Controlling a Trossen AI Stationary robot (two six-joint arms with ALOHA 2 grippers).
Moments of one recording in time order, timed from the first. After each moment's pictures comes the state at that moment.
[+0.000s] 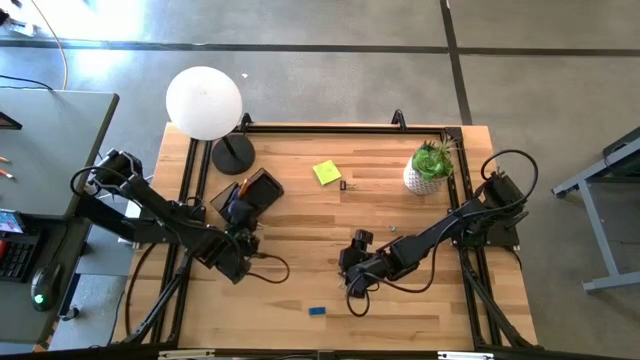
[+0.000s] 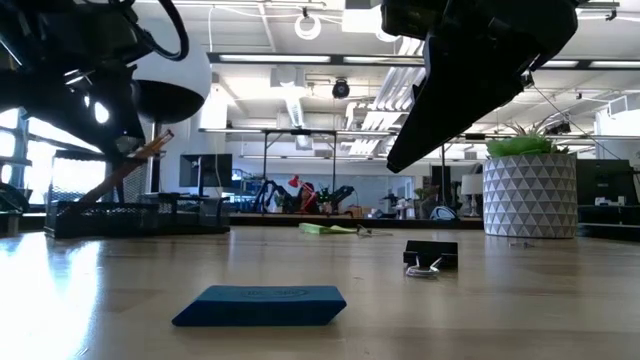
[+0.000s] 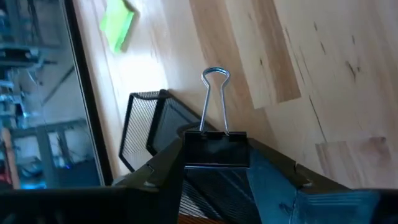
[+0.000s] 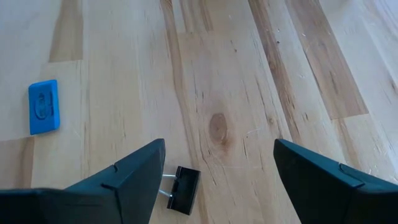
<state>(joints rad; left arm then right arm) -0.50 1.39 0.81 -0.99 -0.75 -0.22 0.48 1.79 1.12 -0.32 0.42 0.49</state>
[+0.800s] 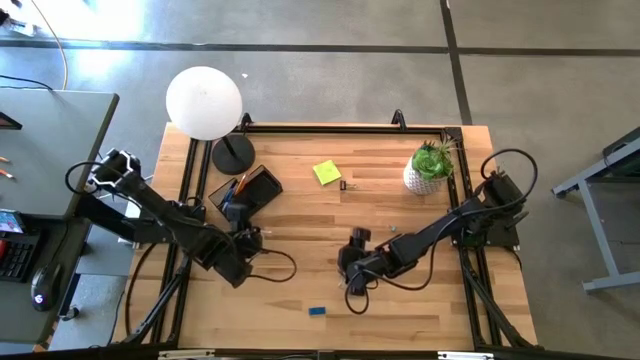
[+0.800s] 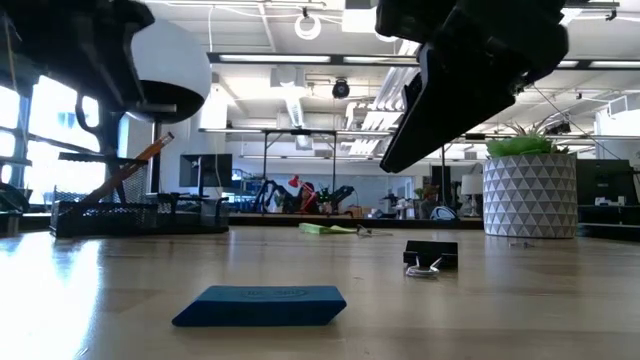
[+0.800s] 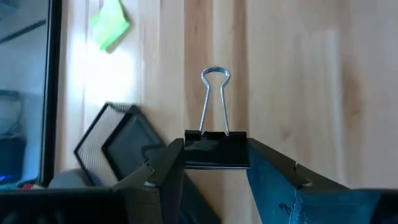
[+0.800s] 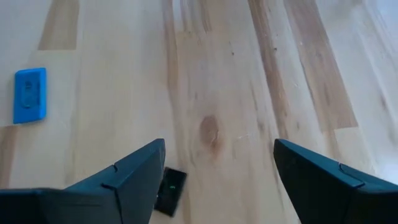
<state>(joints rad) -0.53 1.39 0.99 -1.05 -0.65 -0.48 0.45 1.79 1.12 -0.32 0.41 0.39</state>
